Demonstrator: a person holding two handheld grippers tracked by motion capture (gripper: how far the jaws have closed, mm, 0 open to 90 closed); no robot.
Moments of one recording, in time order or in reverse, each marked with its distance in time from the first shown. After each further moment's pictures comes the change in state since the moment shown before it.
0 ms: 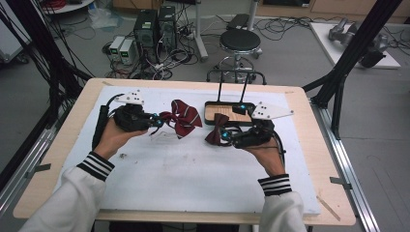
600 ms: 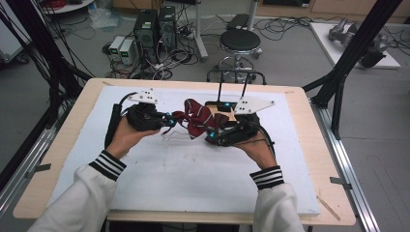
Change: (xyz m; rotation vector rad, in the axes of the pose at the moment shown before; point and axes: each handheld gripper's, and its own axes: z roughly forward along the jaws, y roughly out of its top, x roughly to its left) left arm -0.020 0.022 0.021 -0.016 -0.031 0.014; right arm 0.007 0.016 0.032 0.095 0.086 -0.060
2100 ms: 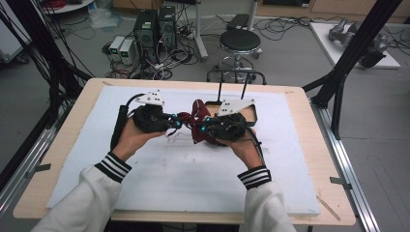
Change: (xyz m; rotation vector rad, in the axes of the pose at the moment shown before) left arm -0.013 0.005 0.009 0.000 -0.002 0.009; right arm 0.006 0.000 0.030 0.146 0.039 0.008
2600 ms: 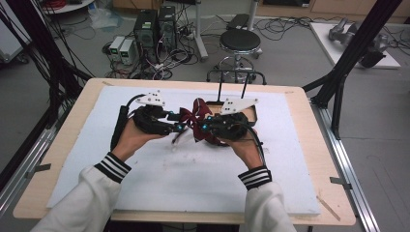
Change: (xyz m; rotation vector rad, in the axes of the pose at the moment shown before) left arm 0.002 -0.004 0.003 -0.003 0.023 0.003; right arm 0.000 0.001 -0.006 -0.033 -0.016 0.019
